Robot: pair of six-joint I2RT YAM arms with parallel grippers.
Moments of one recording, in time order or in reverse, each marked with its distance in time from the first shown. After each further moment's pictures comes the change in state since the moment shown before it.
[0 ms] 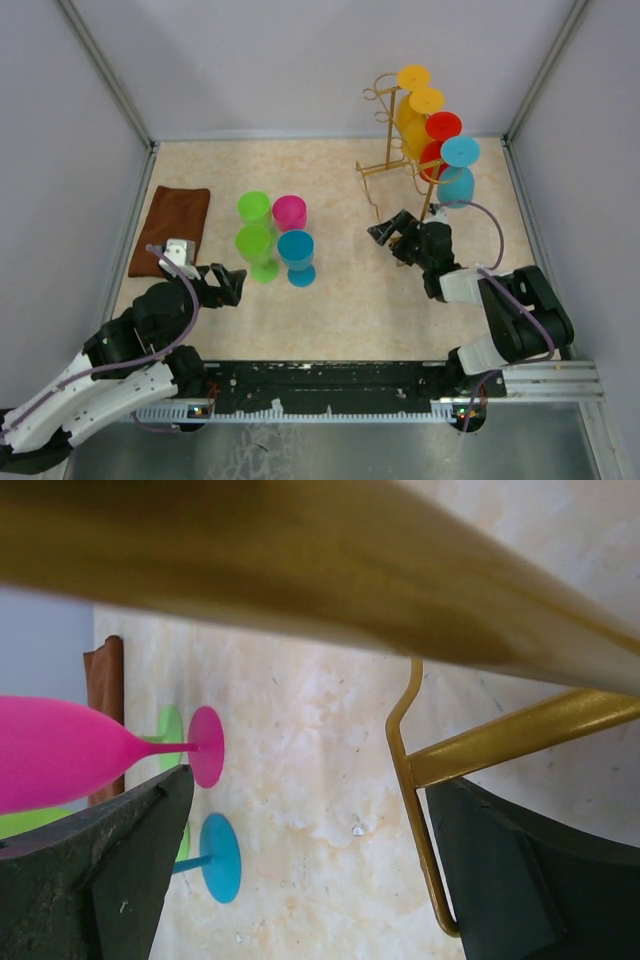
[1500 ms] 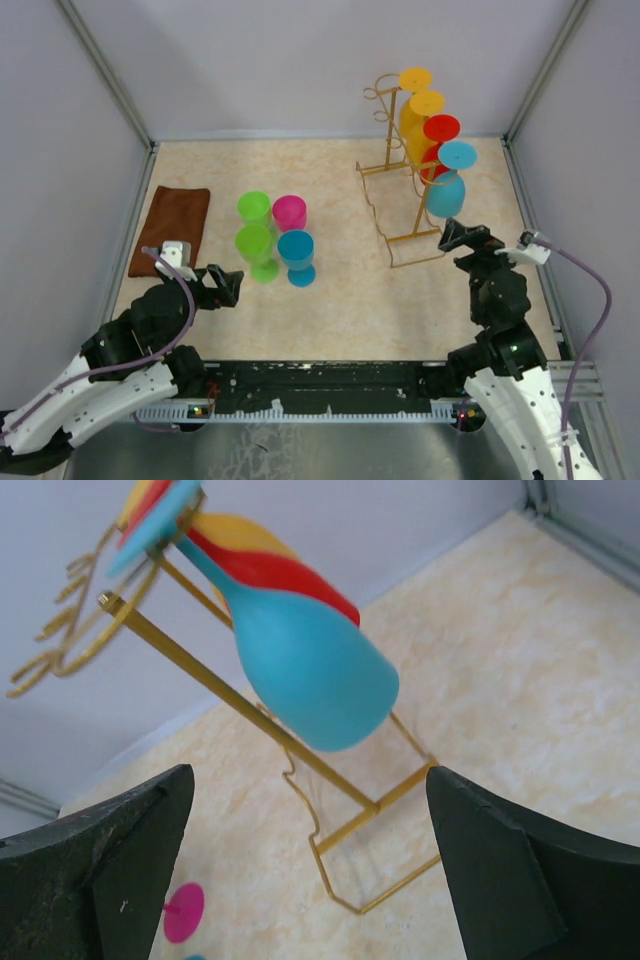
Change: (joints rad) left arm 0.000 -0.021 0.000 -0.038 -0.017 -0.035; right arm 0.072 -1.146 0.074 -0.846 0.658 -0.265
